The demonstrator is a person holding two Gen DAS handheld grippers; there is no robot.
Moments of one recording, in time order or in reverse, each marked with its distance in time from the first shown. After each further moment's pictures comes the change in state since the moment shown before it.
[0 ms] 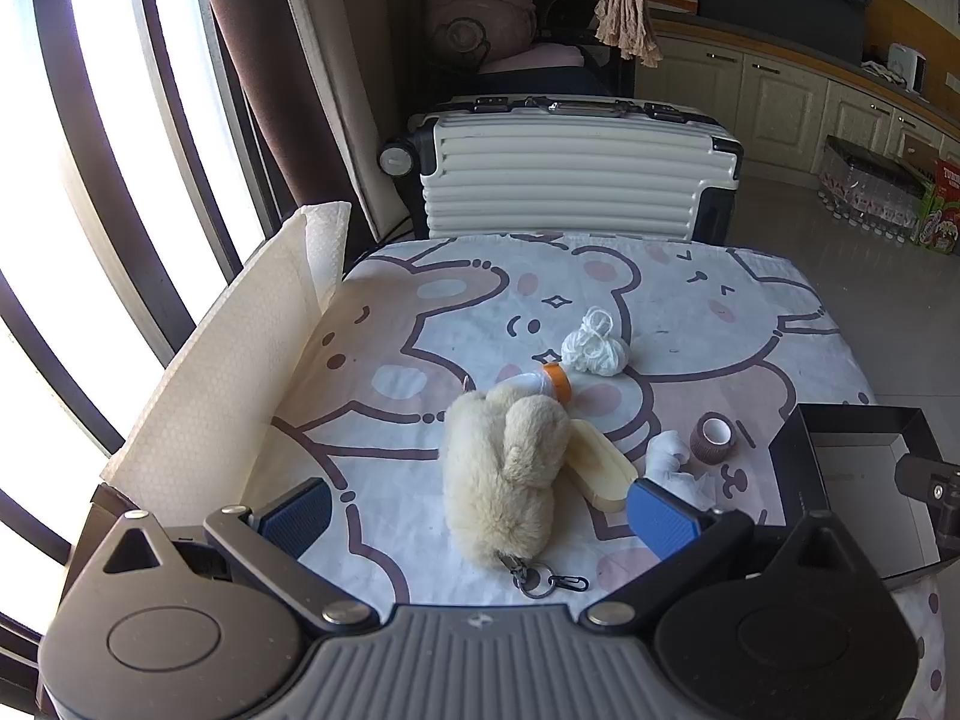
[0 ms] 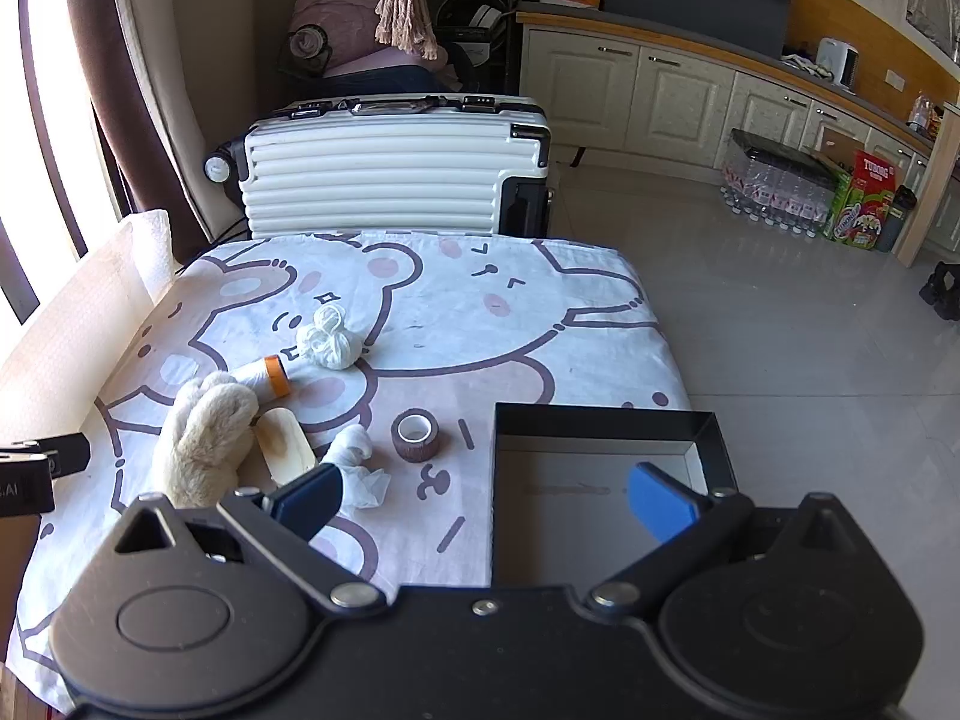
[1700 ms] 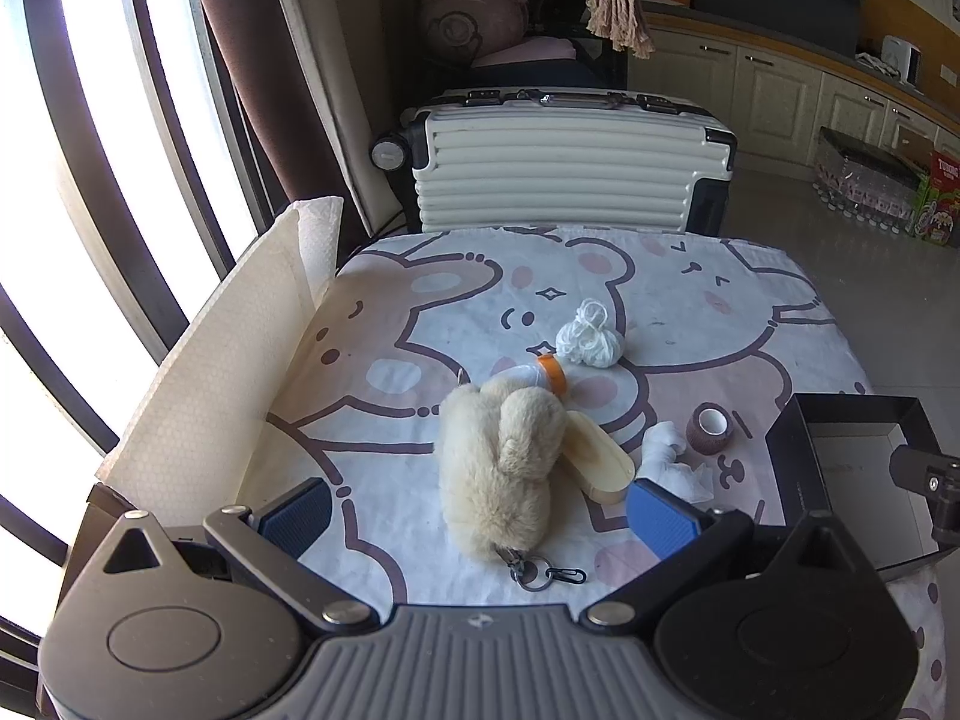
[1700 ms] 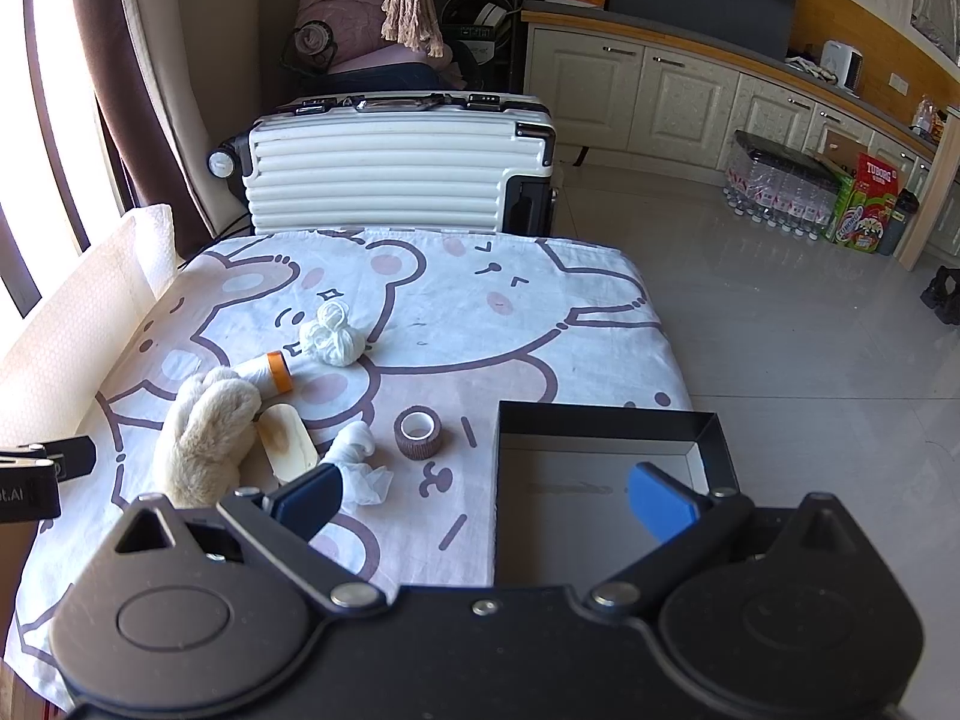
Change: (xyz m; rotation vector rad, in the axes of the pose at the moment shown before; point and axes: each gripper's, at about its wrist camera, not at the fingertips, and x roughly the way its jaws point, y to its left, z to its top) left arm 0.001 -0.003 -0.003 0.027 0.006 -0.045; right arm -0.002 0.004 0.000 0.158 0.067 -0.285
